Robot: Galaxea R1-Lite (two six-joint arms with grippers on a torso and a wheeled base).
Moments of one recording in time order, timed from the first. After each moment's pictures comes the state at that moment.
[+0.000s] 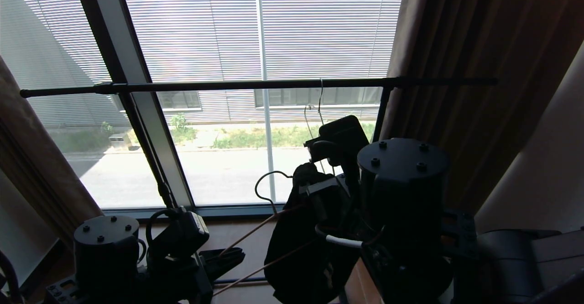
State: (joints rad) left arm -0.45 1.79 -0.13 -1.26 -0.43 0.28; right arm 1.02 1.84 -0.96 -0.63 -0.87 -0.08
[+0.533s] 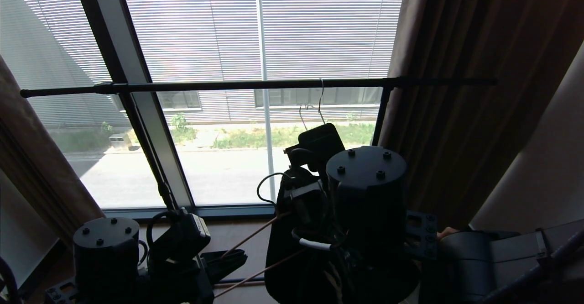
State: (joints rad) left arm -0.47 1.79 -0.12 -1.27 -0.43 0.28; right arm 1.04 1.91 -1.02 -0.64 -0.88 -0.07
